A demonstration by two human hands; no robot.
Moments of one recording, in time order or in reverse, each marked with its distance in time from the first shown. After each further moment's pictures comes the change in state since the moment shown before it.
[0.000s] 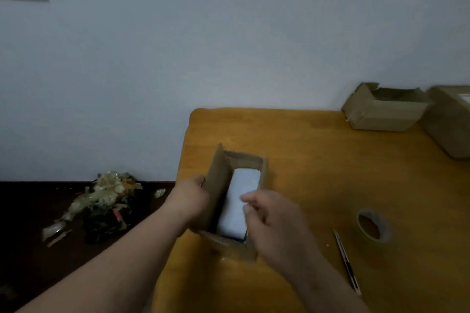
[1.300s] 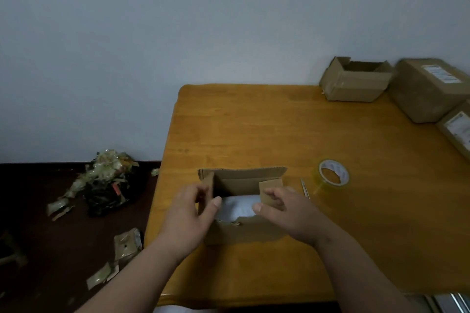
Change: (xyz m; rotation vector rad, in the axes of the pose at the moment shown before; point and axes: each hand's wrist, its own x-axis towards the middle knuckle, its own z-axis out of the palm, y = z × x) left_hand -0.140 -0.059 0.105 -0.085 0.151 0.319; right_hand -0.108 0.096 -0.038 0.031 -0.332 0.291
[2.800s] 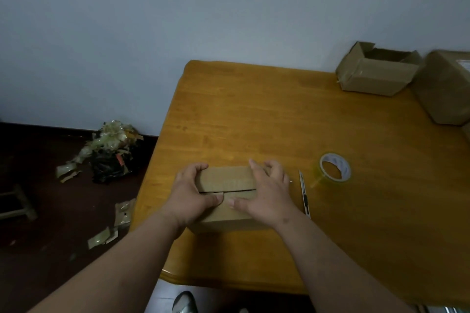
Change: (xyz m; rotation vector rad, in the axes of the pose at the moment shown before) left_hand 0.022 -0.001 0.045 -0.279 0.013 -0.280; right_hand 0.034 0.005 0.021 -0.199 0.040 0.019
